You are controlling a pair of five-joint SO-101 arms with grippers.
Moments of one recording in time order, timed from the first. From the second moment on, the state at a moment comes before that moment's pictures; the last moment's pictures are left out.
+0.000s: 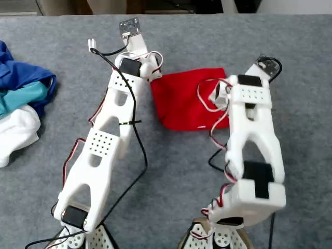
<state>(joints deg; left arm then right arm) 14.6 75.7 -92.9 76.6 21.2 3.2 8.1 11.0 66.2 -49.5</state>
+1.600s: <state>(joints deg) 13.1 75.7 -92.9 76.6 21.5 2.6 33.5 -6.1 56.4 -66.0</state>
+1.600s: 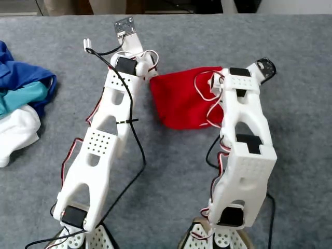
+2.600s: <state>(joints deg) 13.1 77.4 -92.9 75.6 20.8 34.1 35.6 -20.4 65.5 -50.1</state>
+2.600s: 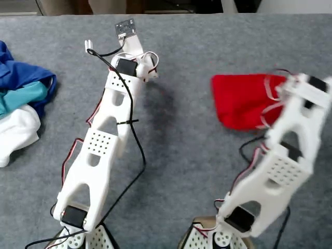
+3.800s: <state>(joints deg) 13.6 77.4 -92.9 75.6 19.2 90.7 37.1 -23.6 56.7 -21.7</state>
